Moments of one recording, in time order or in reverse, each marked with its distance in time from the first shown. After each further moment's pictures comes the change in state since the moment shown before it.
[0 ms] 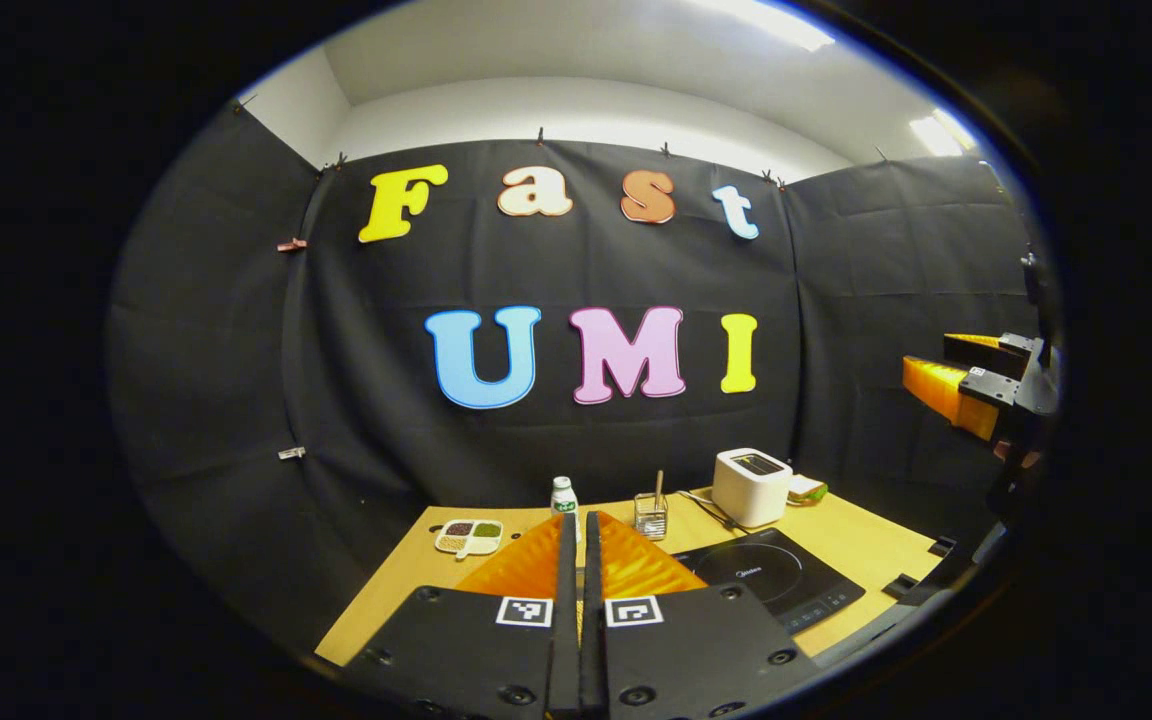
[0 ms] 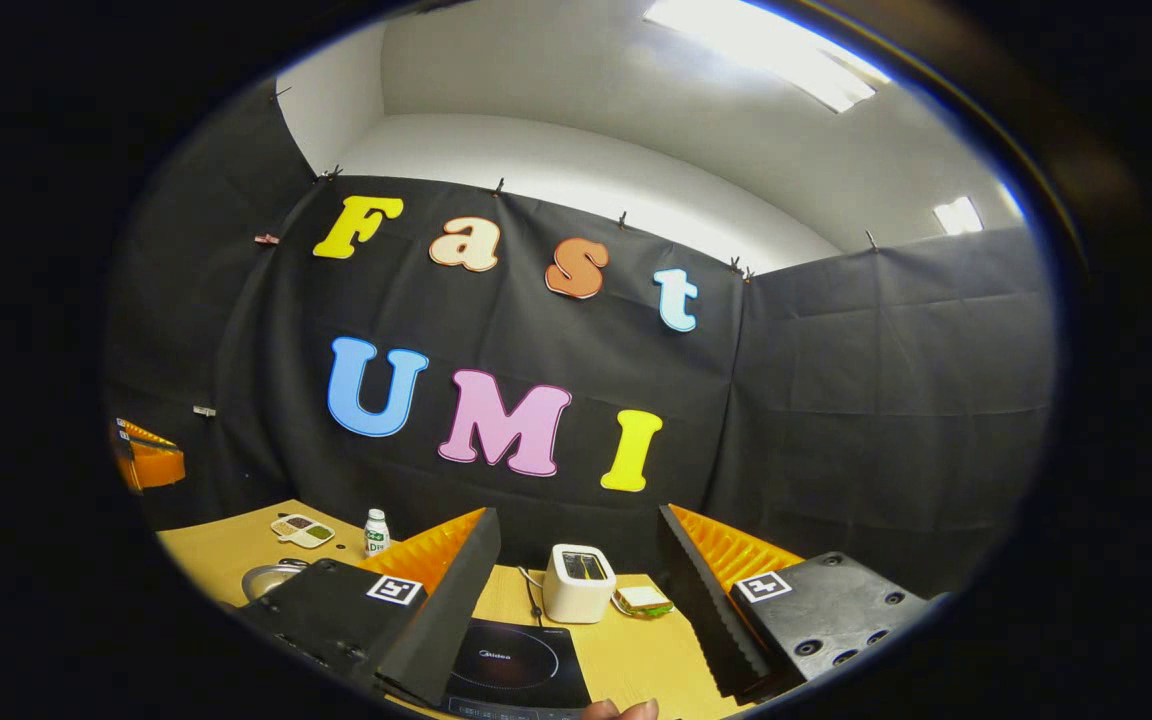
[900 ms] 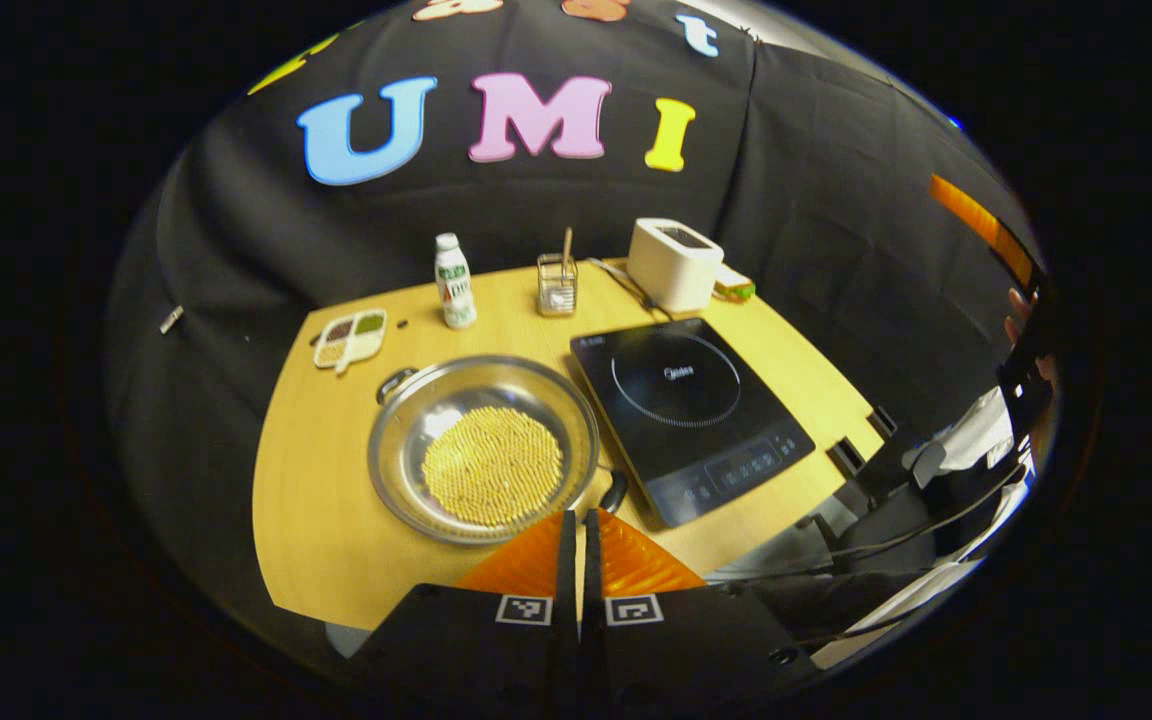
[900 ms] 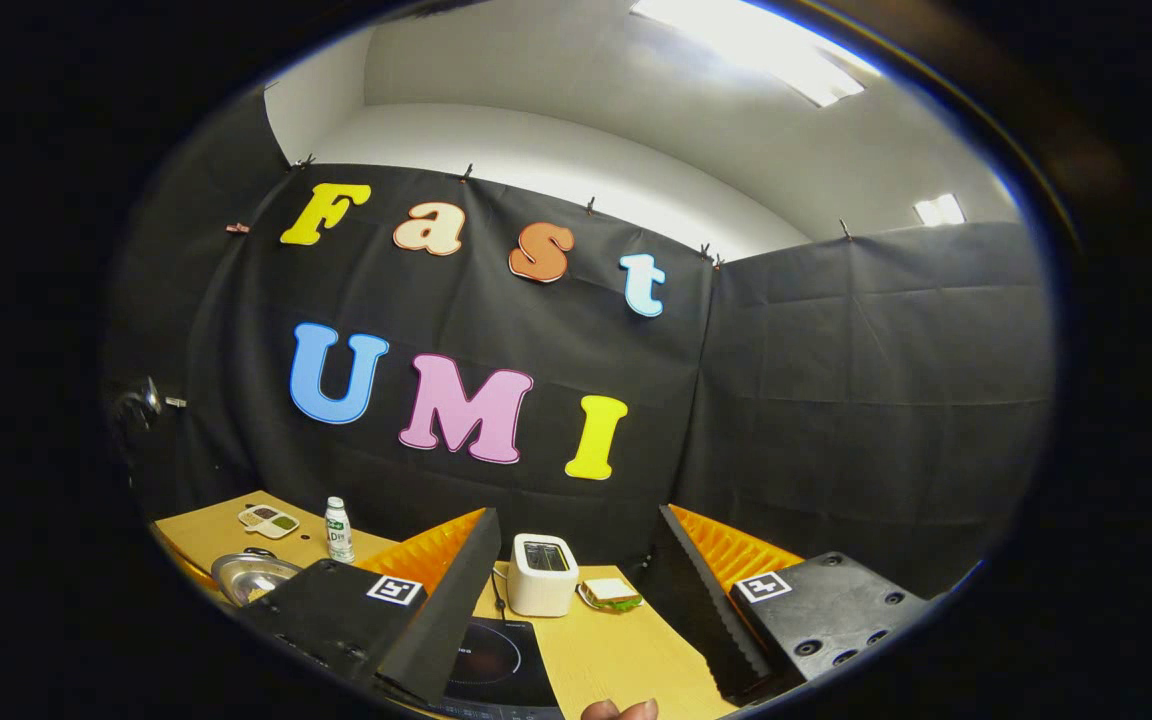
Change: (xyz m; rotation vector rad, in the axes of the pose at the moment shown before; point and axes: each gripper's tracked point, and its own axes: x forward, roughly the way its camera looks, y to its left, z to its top) left arm 0.023 -0.066 -0.191 -0.018 0.786 -0.314; right arm 0.019 -0.055 -0.029 0.004 0.032 -0.083
